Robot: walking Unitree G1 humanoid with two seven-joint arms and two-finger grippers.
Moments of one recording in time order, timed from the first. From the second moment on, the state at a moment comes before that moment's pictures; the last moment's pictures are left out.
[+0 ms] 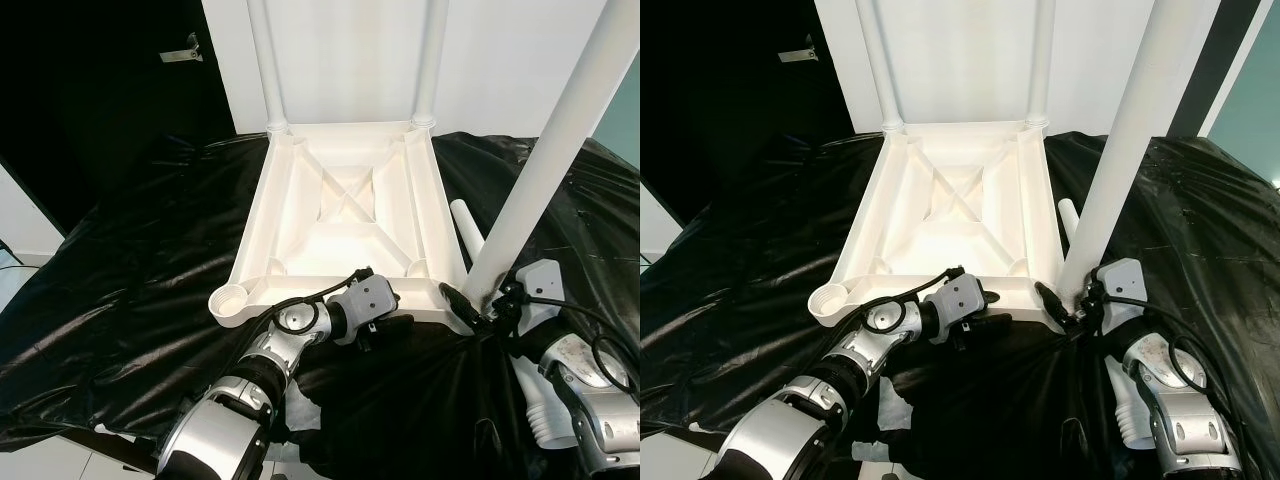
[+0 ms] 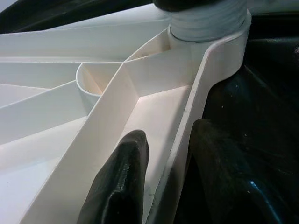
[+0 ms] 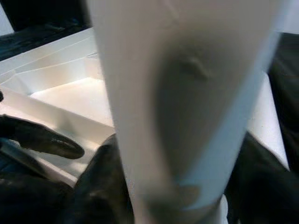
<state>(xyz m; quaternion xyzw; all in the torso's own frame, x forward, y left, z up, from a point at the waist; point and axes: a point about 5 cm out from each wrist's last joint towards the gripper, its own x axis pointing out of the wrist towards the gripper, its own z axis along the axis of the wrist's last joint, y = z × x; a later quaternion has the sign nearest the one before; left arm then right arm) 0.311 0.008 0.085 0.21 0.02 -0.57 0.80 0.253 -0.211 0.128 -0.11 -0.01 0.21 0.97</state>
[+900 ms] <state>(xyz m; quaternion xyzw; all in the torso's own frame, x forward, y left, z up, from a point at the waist) 0.309 0.006 0.086 0.21 0.01 -0.57 0.80 0.227 -0.180 0.113 -0.04 -0.06 -0.03 1.00</state>
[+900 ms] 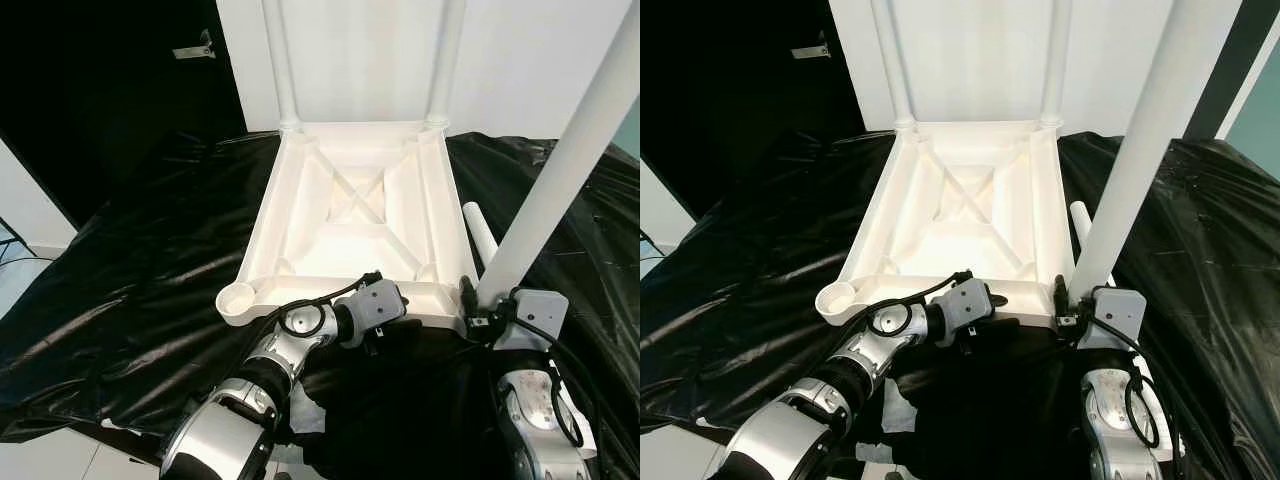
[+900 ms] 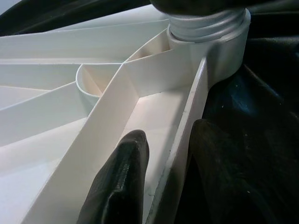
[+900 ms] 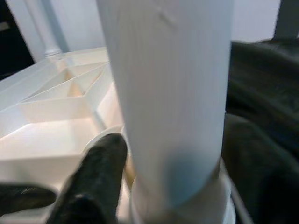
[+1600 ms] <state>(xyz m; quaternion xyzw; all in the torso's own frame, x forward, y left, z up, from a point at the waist) 0.309 0.007 0.086 0.21 0.02 -0.57 0.80 0.253 -0.208 0.134 -0.05 -0.01 0.24 0.97</state>
